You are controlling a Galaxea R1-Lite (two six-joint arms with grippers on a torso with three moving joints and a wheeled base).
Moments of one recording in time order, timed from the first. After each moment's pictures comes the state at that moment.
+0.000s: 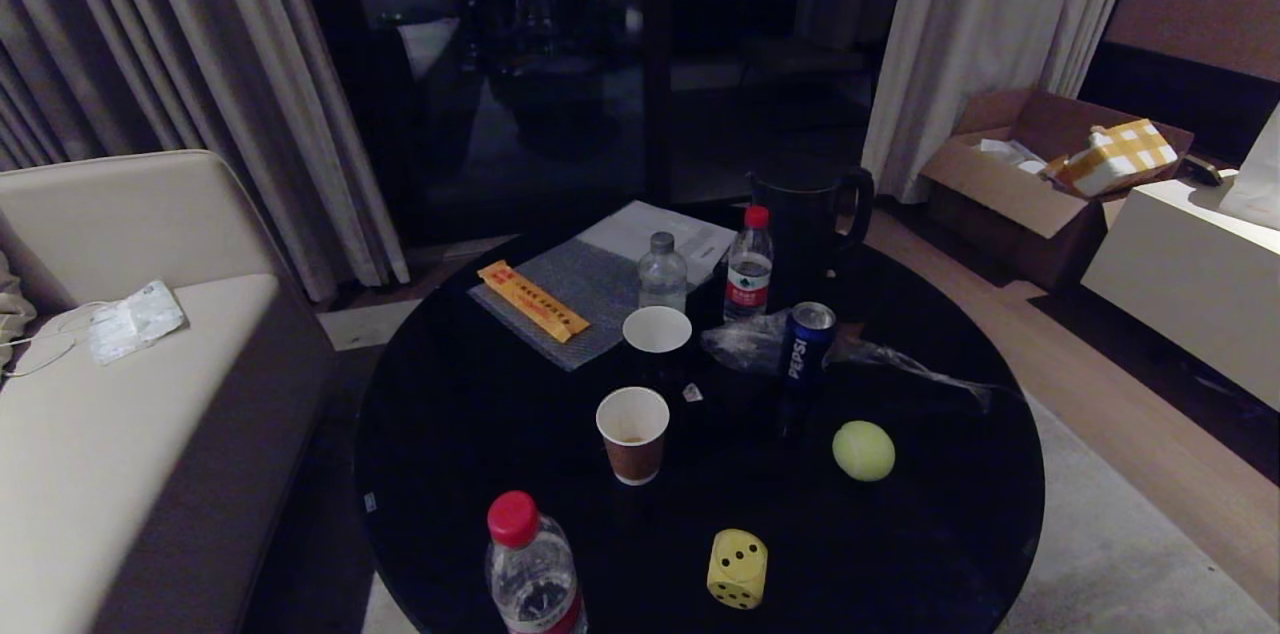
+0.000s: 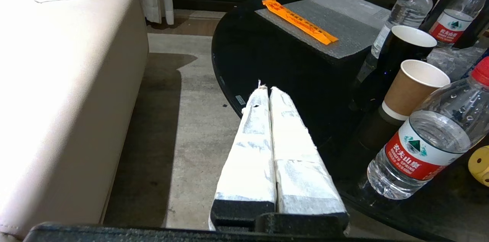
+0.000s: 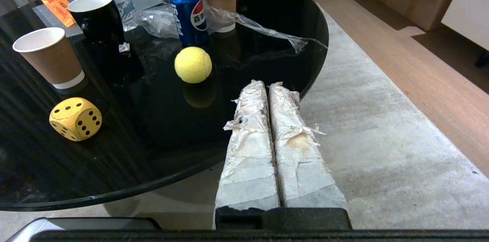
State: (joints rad) left arm 0.00 0.00 0.00 0.00 0.07 -0.11; right arm 0.01 0.00 0.00 -0.02 0.00 0.01
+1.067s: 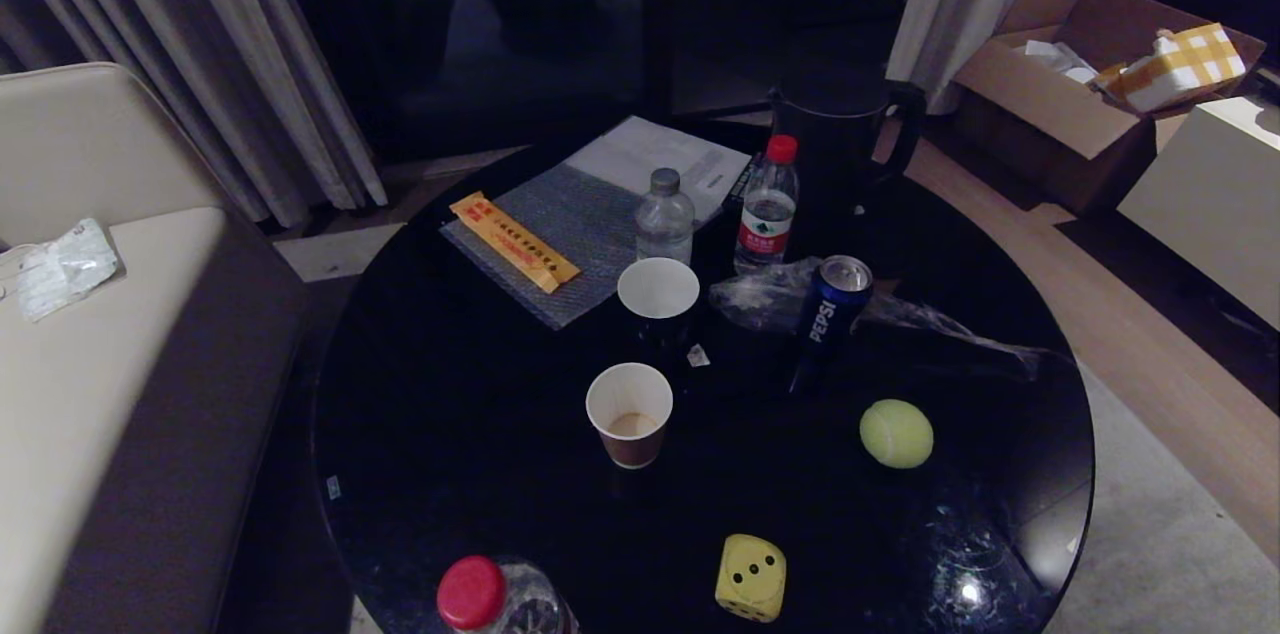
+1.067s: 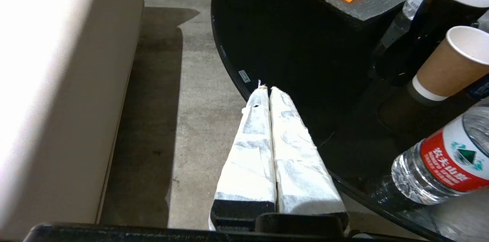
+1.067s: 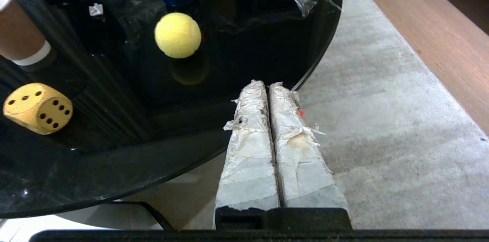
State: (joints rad) left arm 0.00 0.00 0.00 0.00 0.07 -0.11; right arm 0.01 0.00 0.00 -0.02 0.00 0.01
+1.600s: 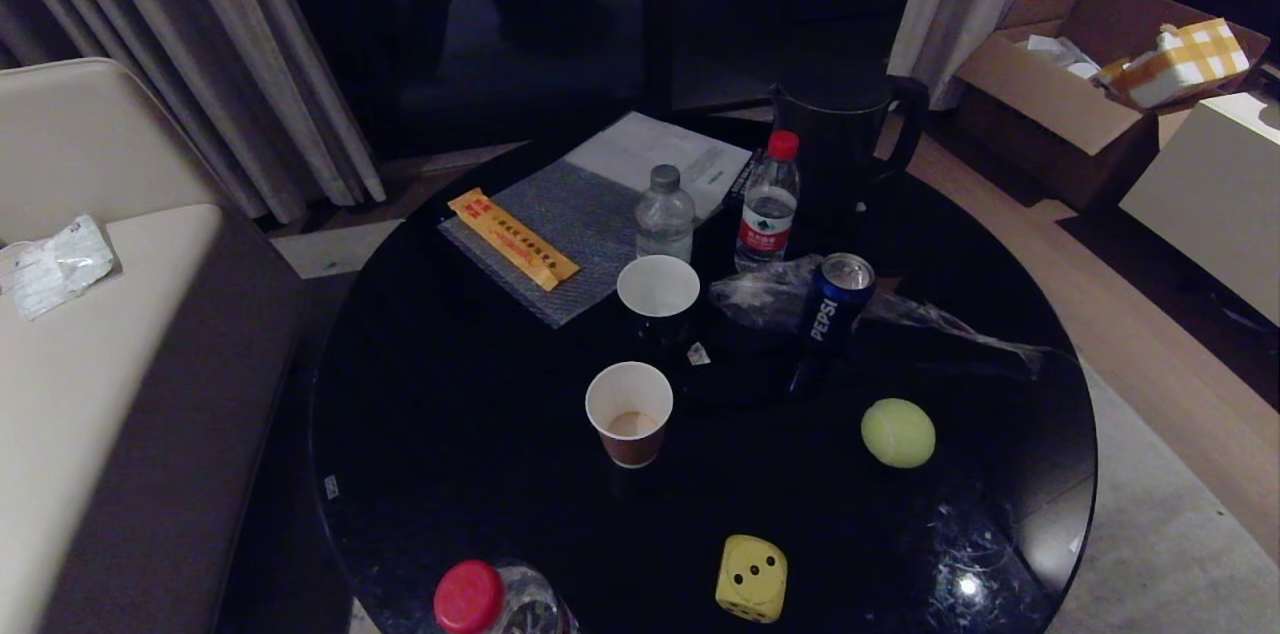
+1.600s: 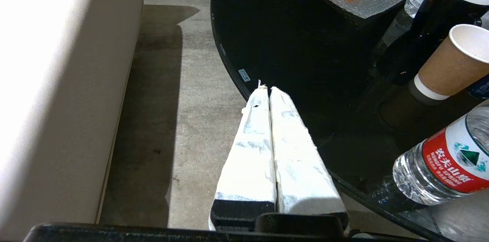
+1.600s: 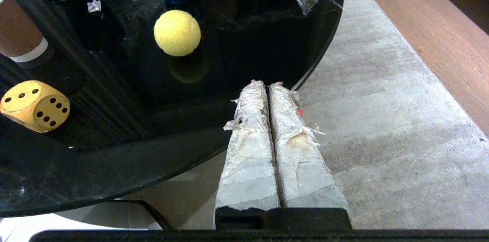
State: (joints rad) left arm 0.00 0.00 0.00 0.00 0.06 -0.11; right arm 0.01 0.00 0.00 -0.02 0.01 0.00
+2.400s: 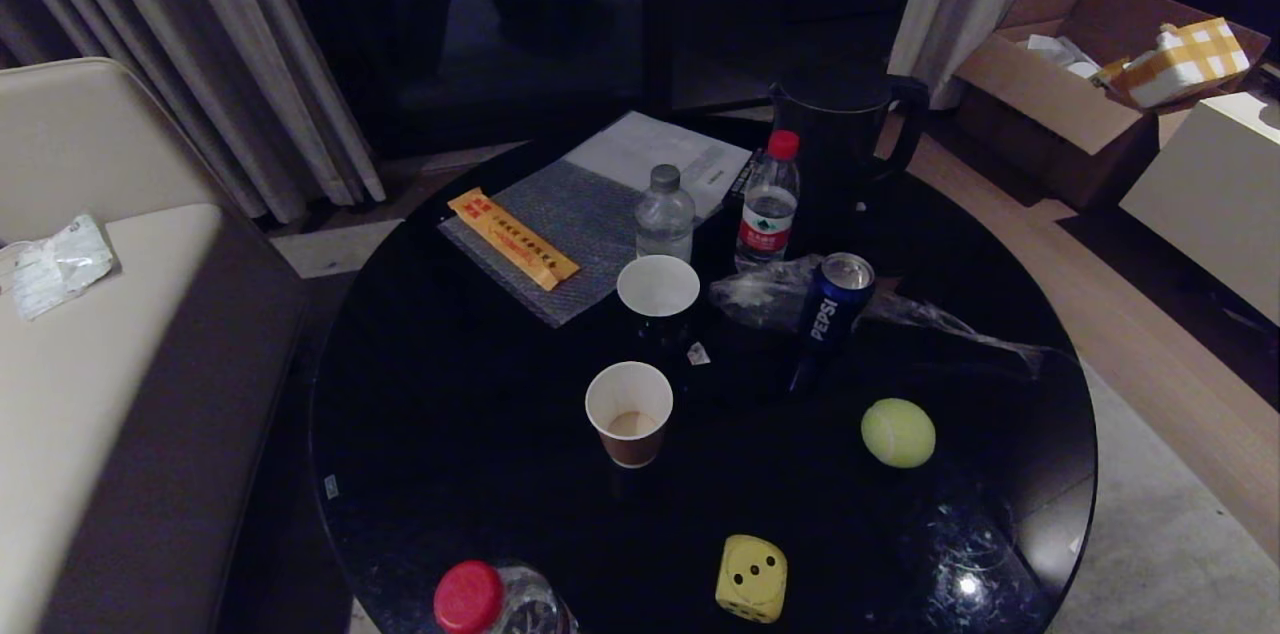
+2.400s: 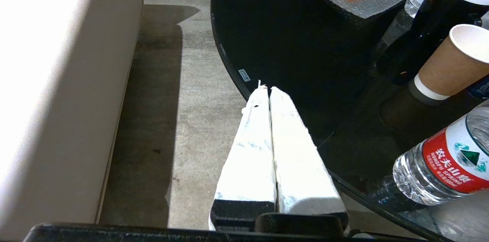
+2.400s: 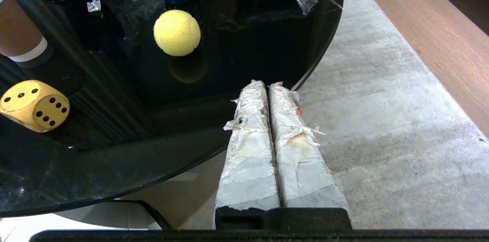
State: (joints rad) left arm 0.00 0.00 0.00 0.00 0.07 -0.11; right arm 0.01 0.00 0.00 -0.02 0.01 0.00
